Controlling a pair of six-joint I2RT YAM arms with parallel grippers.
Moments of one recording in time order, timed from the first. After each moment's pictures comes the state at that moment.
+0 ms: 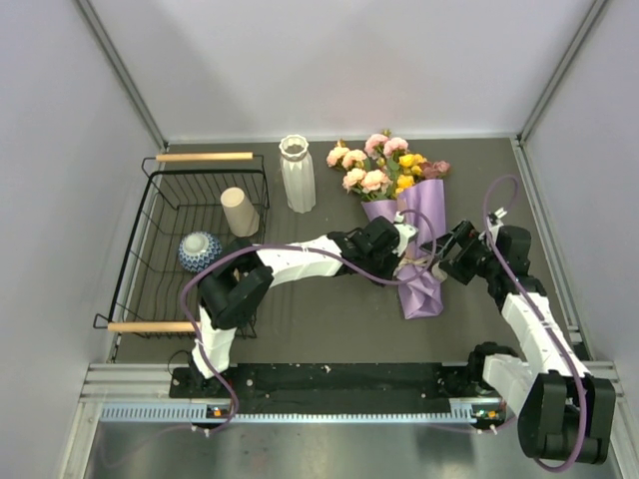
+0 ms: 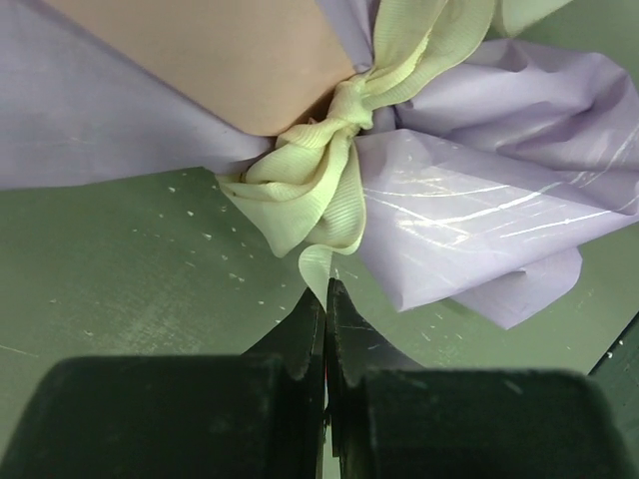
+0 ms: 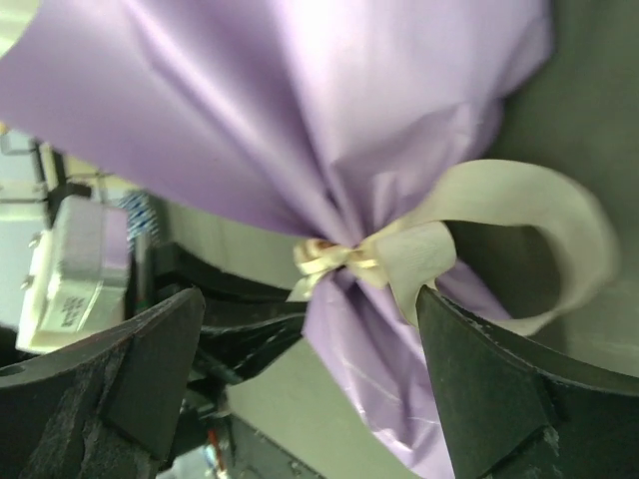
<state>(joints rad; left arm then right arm) -0.99 1.98 1.39 -0.27 0.15 -0.24 -0.09 0.93 0.46 -0.12 -0.62 0.77</state>
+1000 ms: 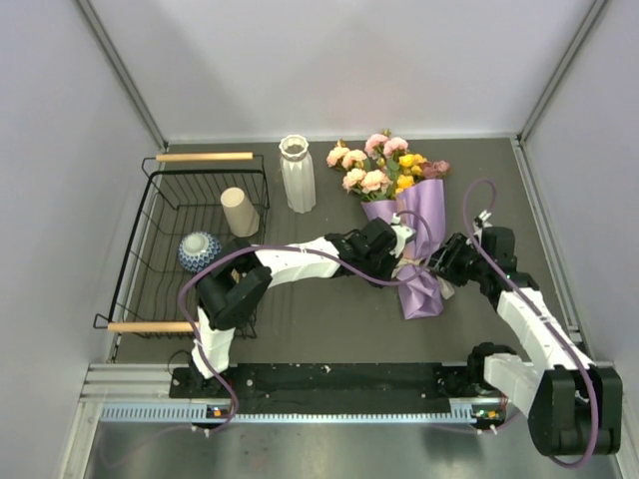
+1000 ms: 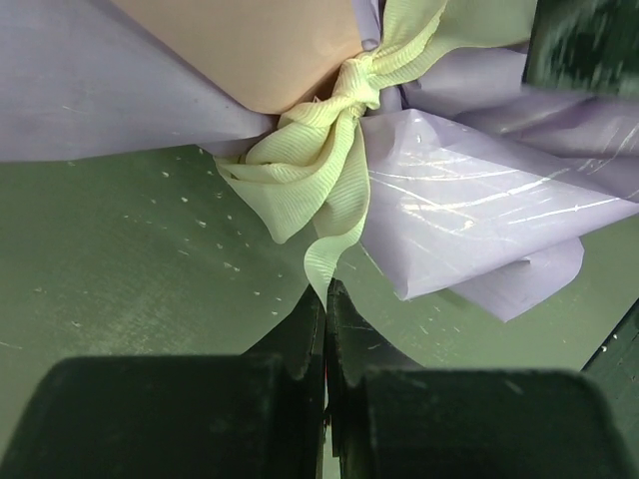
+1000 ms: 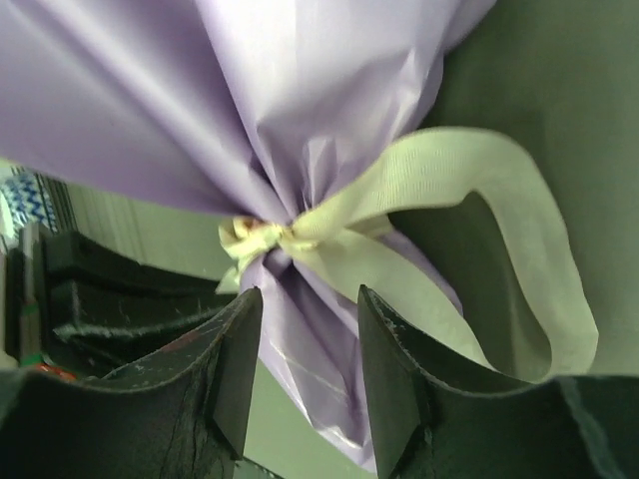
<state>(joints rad) -0.98 1.97 1.35 -0.25 0.17 -0.26 0.01 0.98 0.50 -0.27 -0.41 0.65</state>
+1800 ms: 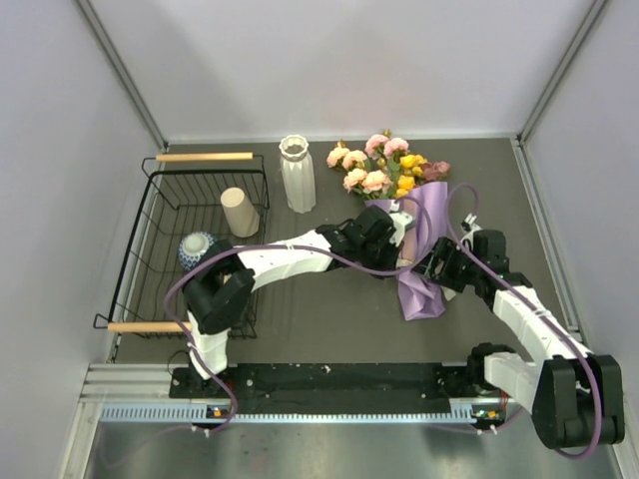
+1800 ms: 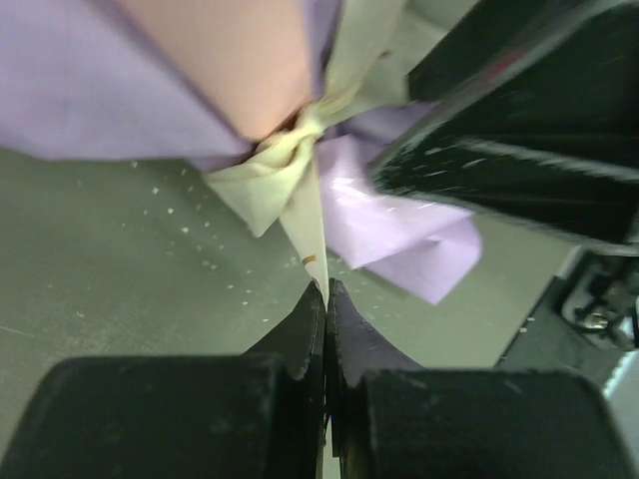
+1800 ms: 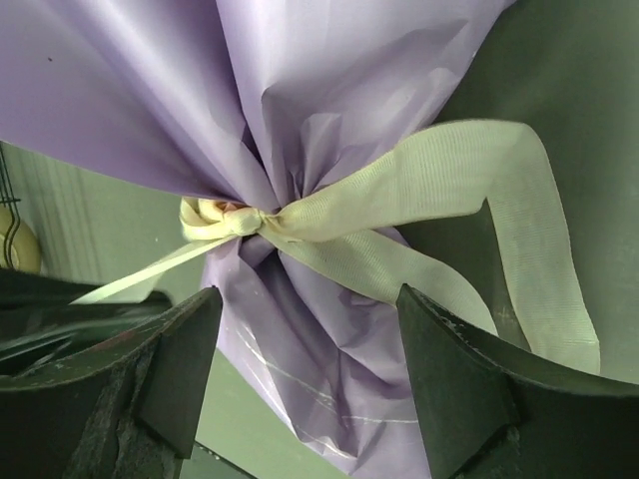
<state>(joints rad) -0.96 1.90 1.37 -0.27 0.22 -0.30 0.07 1.00 0.46 -0.25 -0.41 0.52</state>
